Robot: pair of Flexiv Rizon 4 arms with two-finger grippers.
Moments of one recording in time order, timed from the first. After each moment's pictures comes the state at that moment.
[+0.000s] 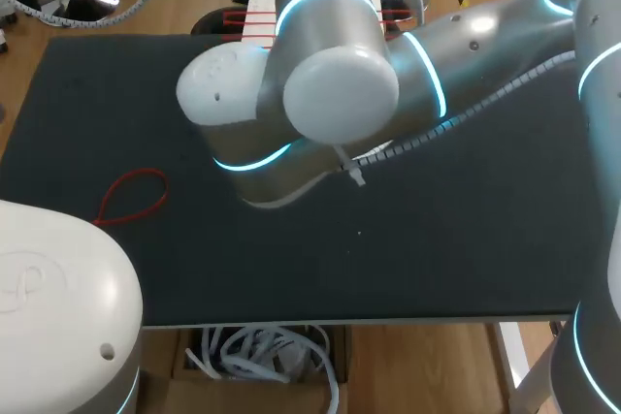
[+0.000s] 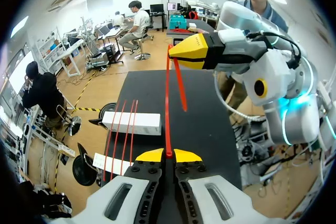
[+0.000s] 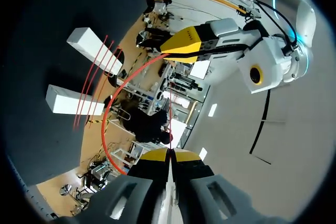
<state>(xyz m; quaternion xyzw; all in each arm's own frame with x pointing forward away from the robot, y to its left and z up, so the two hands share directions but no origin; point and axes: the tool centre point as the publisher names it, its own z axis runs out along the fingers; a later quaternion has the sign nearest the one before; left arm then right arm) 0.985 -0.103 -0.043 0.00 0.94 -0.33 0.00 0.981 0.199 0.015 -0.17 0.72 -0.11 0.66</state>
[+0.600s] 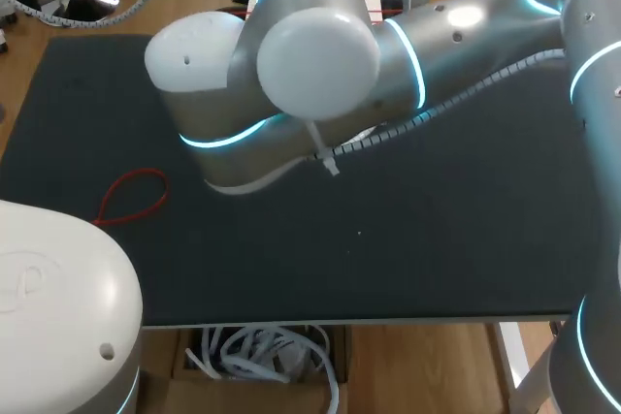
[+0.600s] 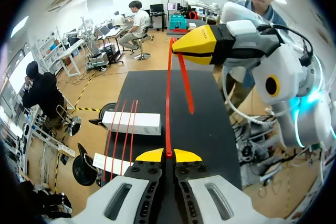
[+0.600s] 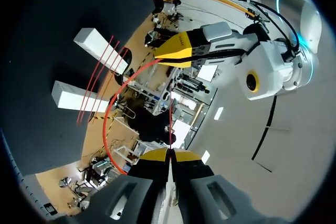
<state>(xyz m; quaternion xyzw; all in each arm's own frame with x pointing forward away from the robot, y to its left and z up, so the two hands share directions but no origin) 0.985 -0.103 -0.043 0.00 0.94 -0.33 0.00 0.978 0.209 0.026 -0.19 0.74 -0.13 0.63</state>
